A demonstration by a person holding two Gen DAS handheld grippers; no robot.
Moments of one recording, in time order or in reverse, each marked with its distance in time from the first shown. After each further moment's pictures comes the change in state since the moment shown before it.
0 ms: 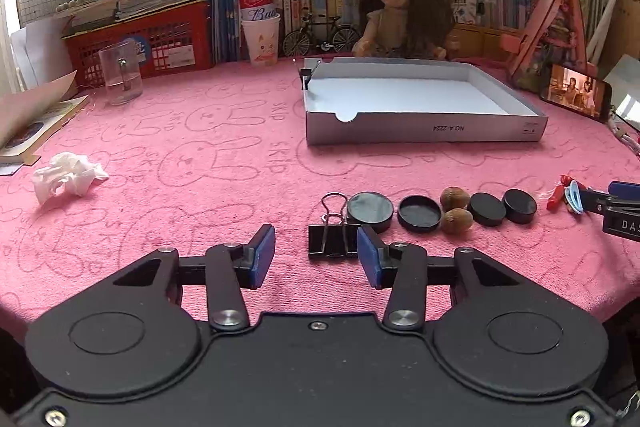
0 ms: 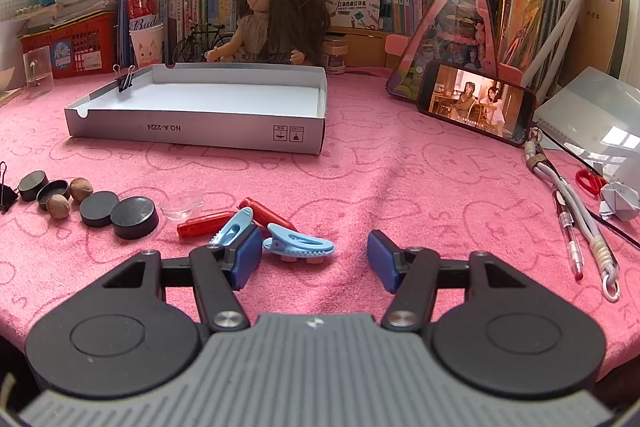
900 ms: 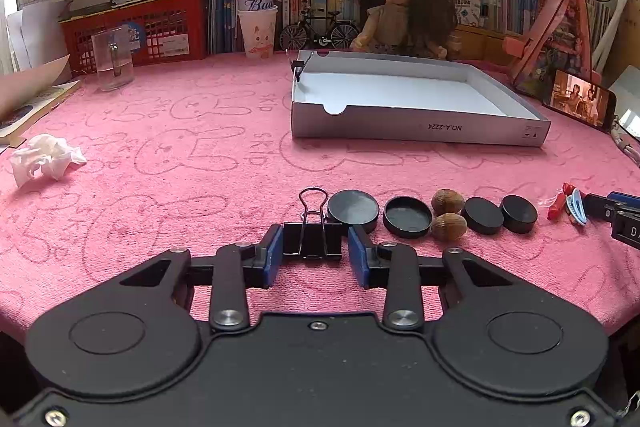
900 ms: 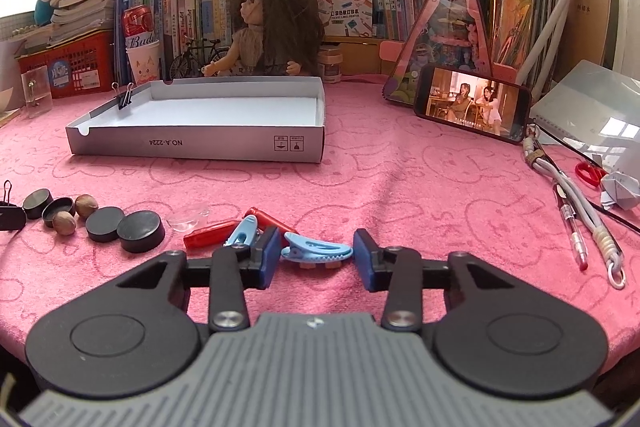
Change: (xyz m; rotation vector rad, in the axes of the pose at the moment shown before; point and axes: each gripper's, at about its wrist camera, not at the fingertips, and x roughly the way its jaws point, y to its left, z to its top) left arm 0.020 -0.010 -0.005 -0.056 0.001 -0.006; right arm -0.004 0.004 -0.001 0.050 -0.032 -0.004
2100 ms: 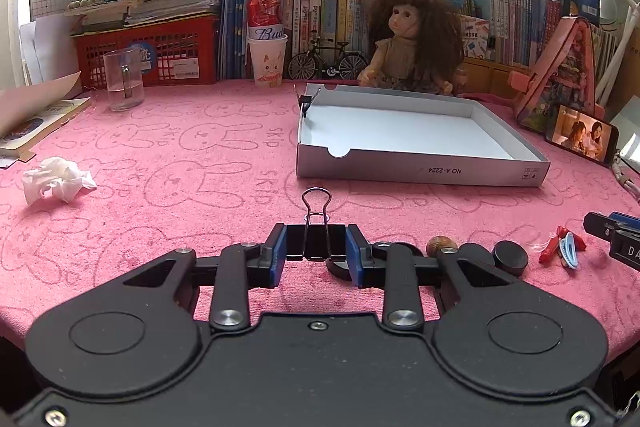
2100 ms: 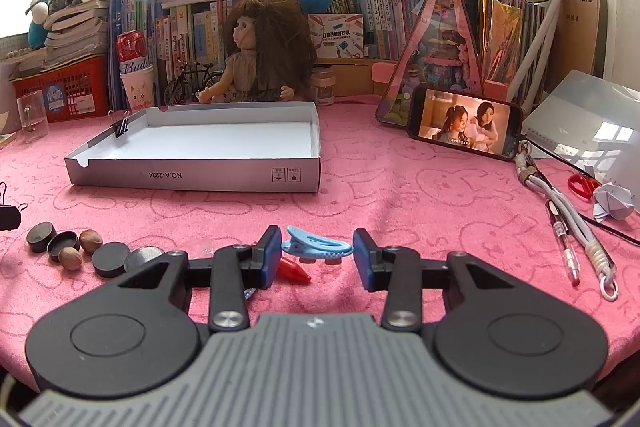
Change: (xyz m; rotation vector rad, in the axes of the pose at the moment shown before) left arm -0.012 0.001 0.020 -0.042 -0.071 0.012; right arm -0.006 0.002 0.013 0.038 -0.058 -0.019
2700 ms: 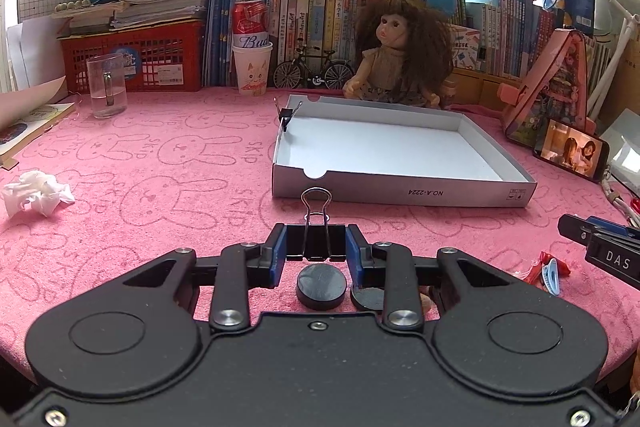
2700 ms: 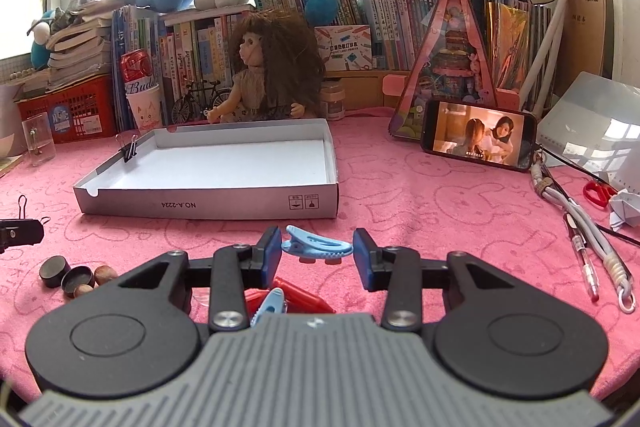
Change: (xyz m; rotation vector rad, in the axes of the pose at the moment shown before) left arm 0.009 -0.013 0.018 -0.015 -0.005 -0.039; right arm 0.009 0.009 0.016 0.038 -0.021 0.038
